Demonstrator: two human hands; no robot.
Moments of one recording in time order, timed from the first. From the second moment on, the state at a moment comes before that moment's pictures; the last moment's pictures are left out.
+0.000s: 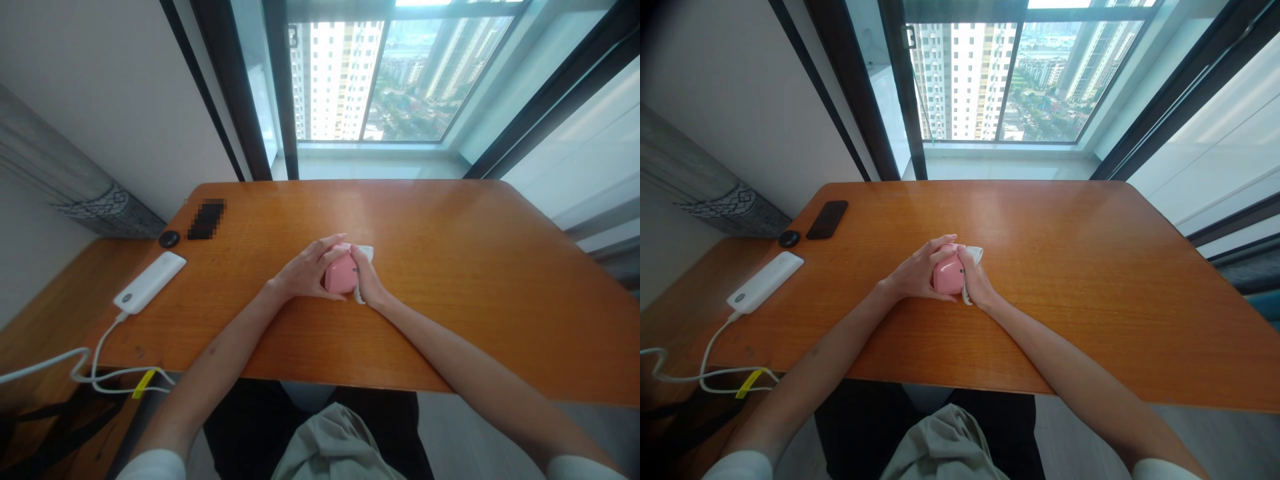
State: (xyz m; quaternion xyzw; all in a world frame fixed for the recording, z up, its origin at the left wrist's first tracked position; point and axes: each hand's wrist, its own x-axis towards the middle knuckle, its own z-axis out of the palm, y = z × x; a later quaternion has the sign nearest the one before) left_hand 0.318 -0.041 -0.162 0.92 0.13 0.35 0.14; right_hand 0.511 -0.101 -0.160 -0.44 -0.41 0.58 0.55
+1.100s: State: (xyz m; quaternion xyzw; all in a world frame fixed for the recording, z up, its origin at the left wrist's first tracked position) left_hand 0.326 -0.052 -0.155 0.81 0.26 0.34 0.39; right_hand 0.511 -0.106 -0.159 -0.48 -0.47 0.51 0.54
